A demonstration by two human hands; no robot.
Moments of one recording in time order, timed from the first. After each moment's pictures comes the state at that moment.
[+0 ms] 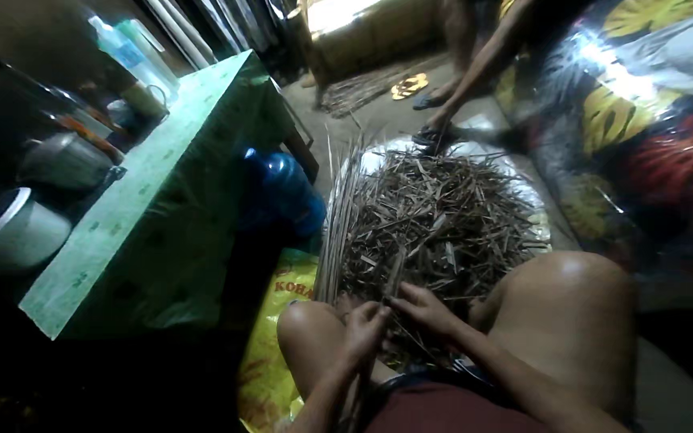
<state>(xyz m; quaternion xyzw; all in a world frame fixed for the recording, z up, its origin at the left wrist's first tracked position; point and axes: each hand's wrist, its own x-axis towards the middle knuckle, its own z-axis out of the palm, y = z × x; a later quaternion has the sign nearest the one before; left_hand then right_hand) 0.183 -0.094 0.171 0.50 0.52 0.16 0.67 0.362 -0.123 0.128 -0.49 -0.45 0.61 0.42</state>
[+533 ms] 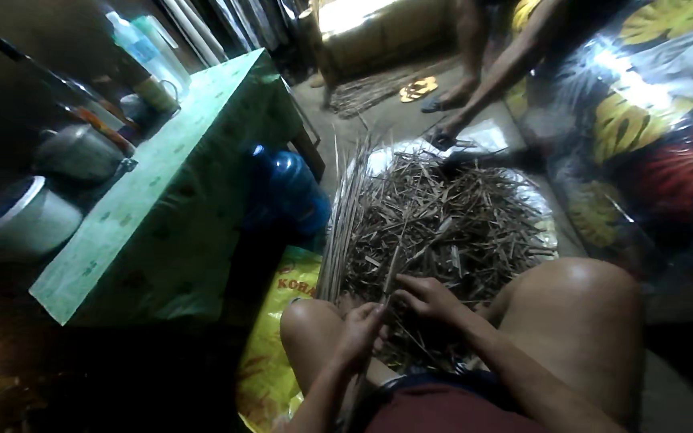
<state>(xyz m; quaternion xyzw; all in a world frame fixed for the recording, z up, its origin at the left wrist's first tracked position) 0.169 -0.092 0.179 0.41 0.48 0.18 0.75 0.378 -0.106 0.130 -0.56 -0.66 0.38 0.32</state>
